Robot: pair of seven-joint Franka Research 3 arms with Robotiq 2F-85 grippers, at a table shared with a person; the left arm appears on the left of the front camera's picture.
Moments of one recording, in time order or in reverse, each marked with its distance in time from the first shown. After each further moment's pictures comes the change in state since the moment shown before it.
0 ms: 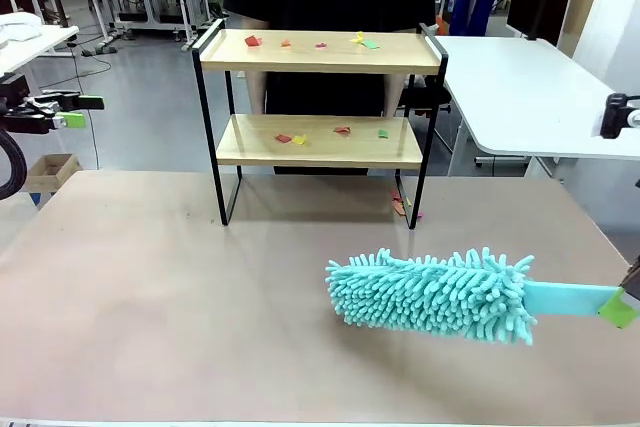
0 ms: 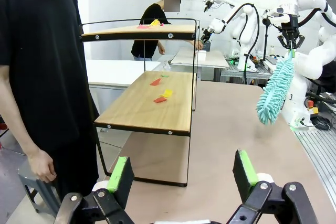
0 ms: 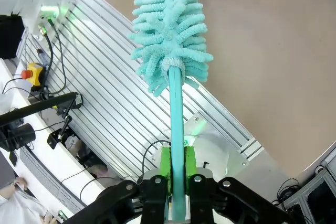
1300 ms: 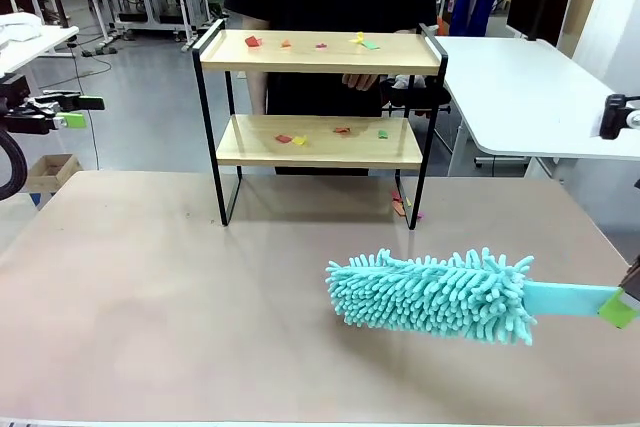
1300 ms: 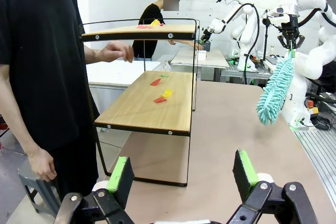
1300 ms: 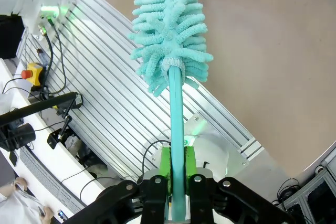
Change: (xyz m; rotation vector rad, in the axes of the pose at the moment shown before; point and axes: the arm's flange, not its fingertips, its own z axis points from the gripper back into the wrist) left arm 0.000 0.000 0.000 0.000 0.000 0.000; right arm 0.000 0.000 0.000 0.000 0.000 0.000
